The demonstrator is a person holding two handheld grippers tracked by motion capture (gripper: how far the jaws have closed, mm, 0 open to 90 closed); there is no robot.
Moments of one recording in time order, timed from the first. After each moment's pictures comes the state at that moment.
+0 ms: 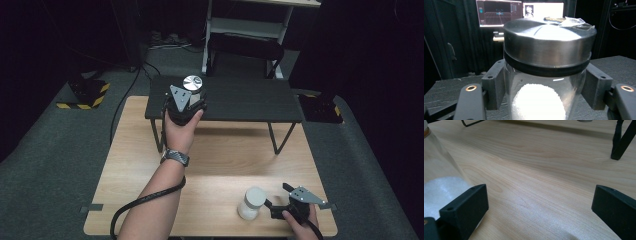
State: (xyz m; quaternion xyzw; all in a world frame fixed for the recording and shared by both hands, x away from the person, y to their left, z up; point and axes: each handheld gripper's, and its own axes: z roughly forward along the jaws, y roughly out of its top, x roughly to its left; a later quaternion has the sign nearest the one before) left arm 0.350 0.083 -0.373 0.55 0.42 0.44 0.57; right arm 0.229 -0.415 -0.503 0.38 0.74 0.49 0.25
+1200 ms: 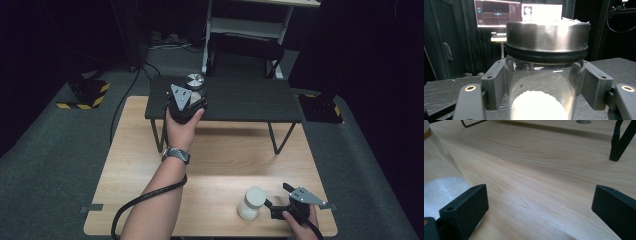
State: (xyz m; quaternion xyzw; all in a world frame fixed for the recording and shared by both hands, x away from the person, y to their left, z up) left arm 0.359 0.083 -0.380 0.54 0.42 0.44 0.58; right arm 0.227 -0.415 -0.504 0.38 0.74 0.49 0.26
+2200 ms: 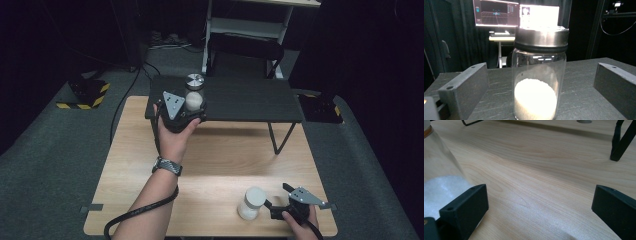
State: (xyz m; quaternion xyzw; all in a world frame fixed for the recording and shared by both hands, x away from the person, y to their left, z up) left arm 0.324 0.102 -0.379 0.54 0.42 0.42 0.60; right arm 0.227 -0.414 -0.504 0.37 0.74 0.49 0.26
